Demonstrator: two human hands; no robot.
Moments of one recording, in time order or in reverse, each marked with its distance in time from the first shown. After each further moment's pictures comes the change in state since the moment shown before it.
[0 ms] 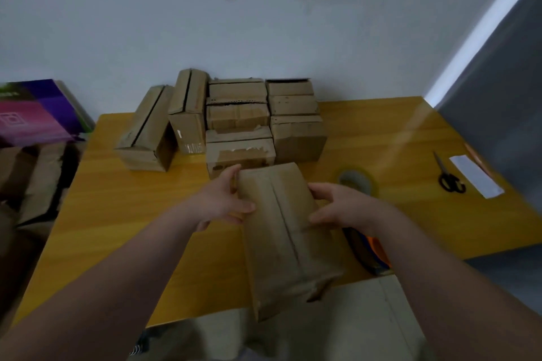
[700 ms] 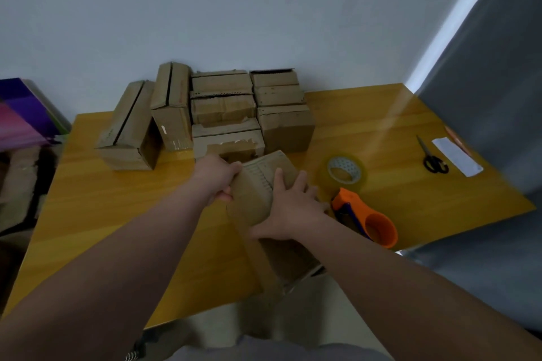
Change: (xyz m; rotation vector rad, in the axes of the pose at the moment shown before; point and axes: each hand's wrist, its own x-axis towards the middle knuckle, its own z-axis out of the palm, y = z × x) left_hand 0.036 0.013 0.005 0.149 0.307 -0.113; right_hand 0.012 -0.029 0.088 -0.777 0.277 0.213
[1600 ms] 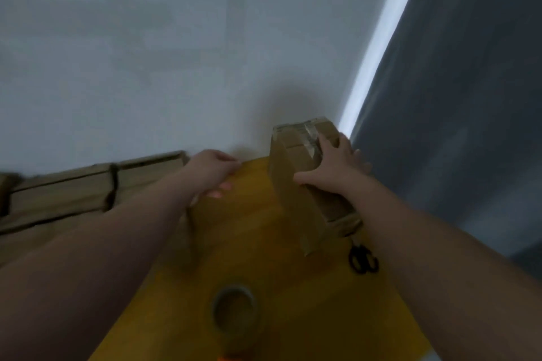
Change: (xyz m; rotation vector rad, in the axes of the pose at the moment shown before) left_hand 0.143 0.292 0.174 0.034 -0.215 0.285; right_hand 0.189 0.305 -0.270 0.174 0.477 0.204
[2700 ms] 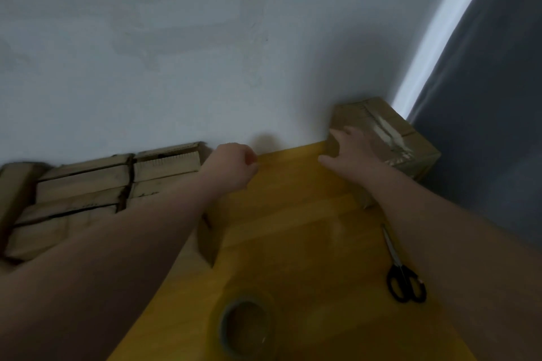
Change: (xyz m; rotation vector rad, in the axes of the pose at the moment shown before) left_hand 0.065 0.000 0.020 0.712 0.160 0.190; right_hand 0.110 0.010 0.036 0.090 -0.042 -0.254
